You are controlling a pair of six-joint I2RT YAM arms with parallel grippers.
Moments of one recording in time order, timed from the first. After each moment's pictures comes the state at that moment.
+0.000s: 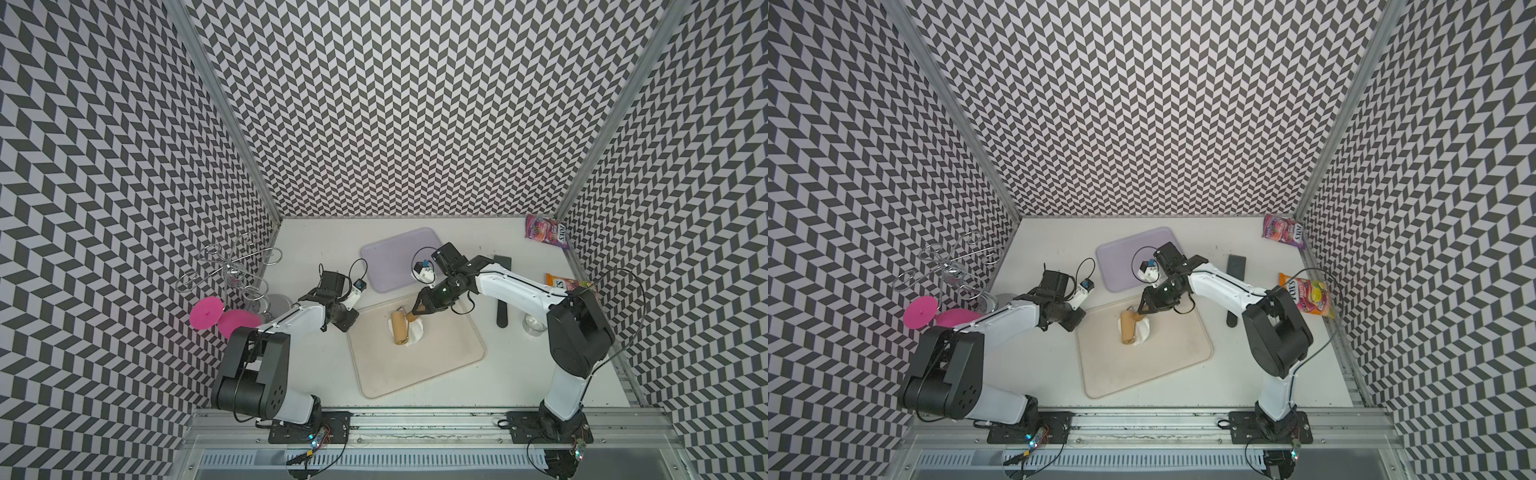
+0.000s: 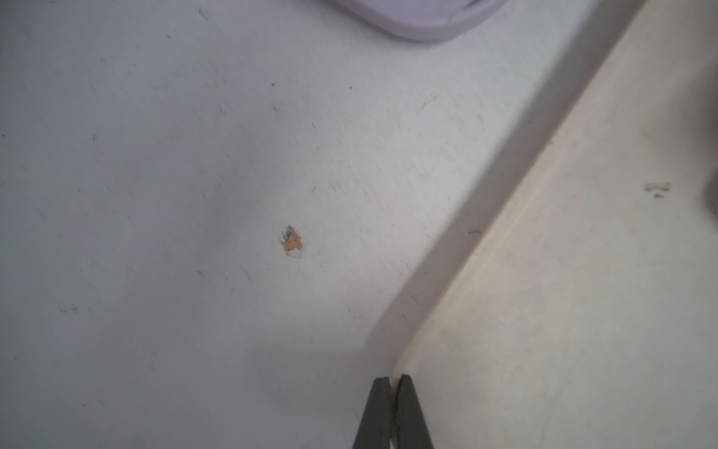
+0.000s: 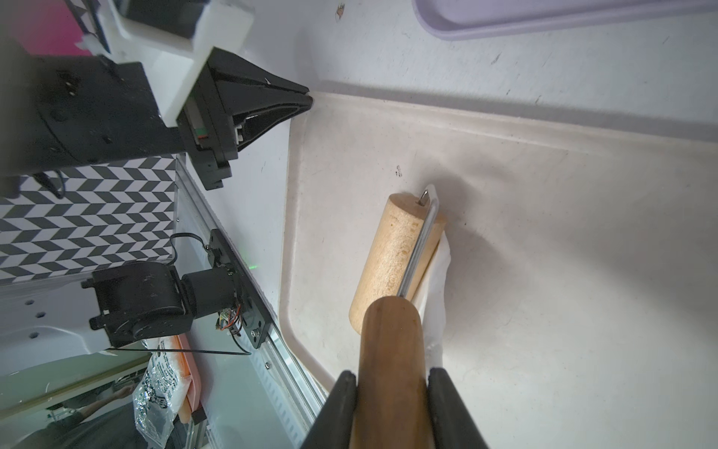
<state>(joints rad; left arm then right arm) -0.19 1.47 0.71 -0.38 0.08 0.47 0.65 1.84 1.37 -0.71 -0.62 0.26</state>
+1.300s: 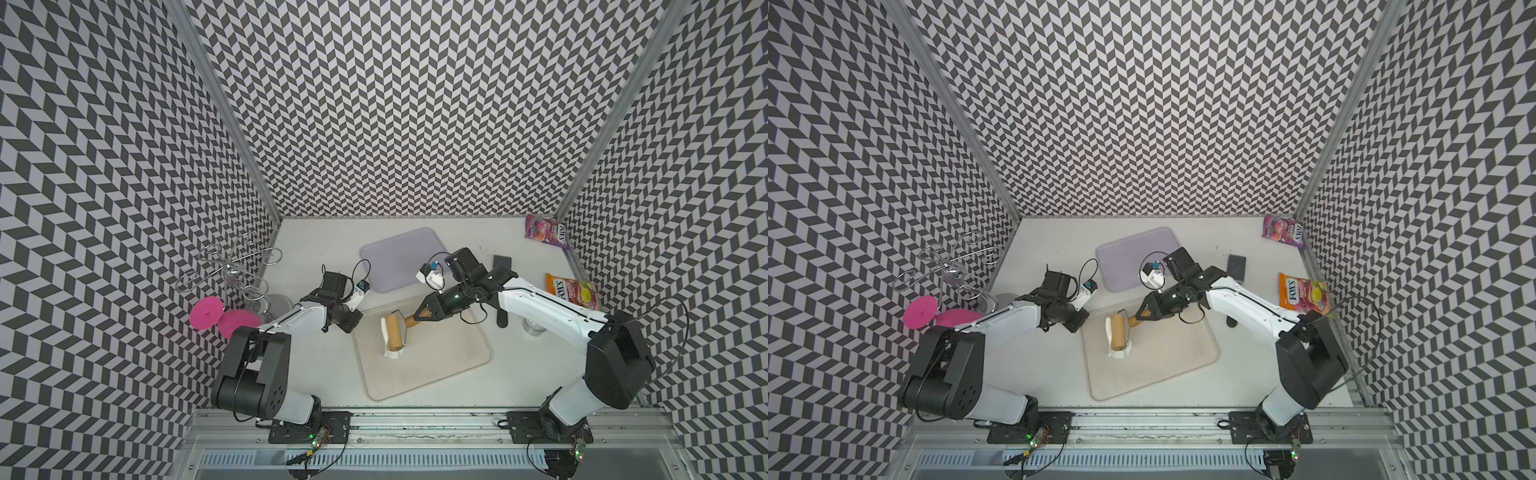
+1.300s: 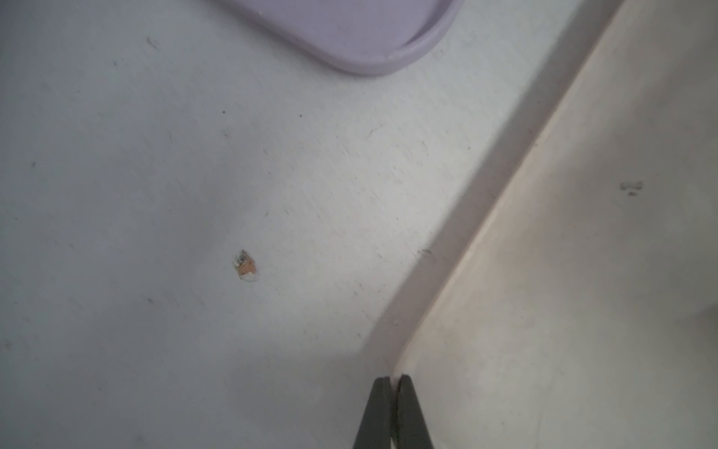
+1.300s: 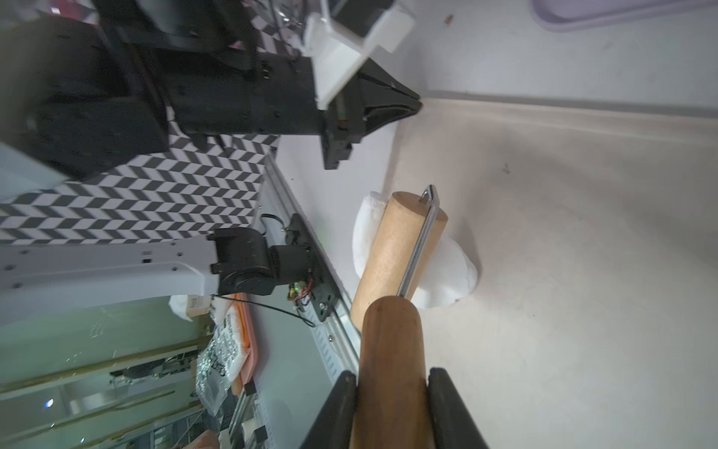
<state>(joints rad) -0.21 1.47 0.71 -0.37 0.15 0.46 0.66 1.59 1.19 -0.63 -0.68 0.33</state>
